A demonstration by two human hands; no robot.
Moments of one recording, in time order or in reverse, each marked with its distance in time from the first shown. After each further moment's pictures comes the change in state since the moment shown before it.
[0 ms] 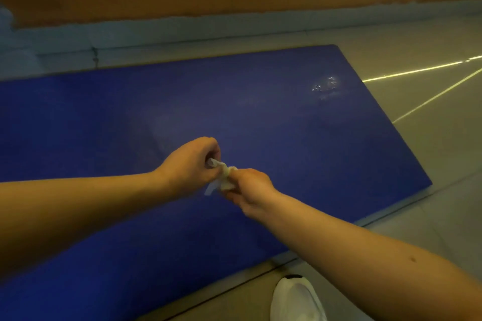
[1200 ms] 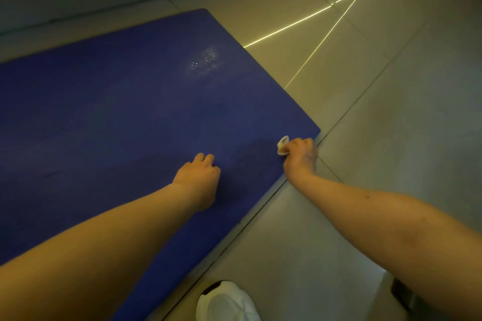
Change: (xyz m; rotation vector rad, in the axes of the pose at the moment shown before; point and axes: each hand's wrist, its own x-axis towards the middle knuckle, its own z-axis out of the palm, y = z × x) left_hand 0.121 0.150 0.191 0.691 -0.592 0.316; right_hand 0.028 -0.025 -0.373 -1.340 0.968 -0.295
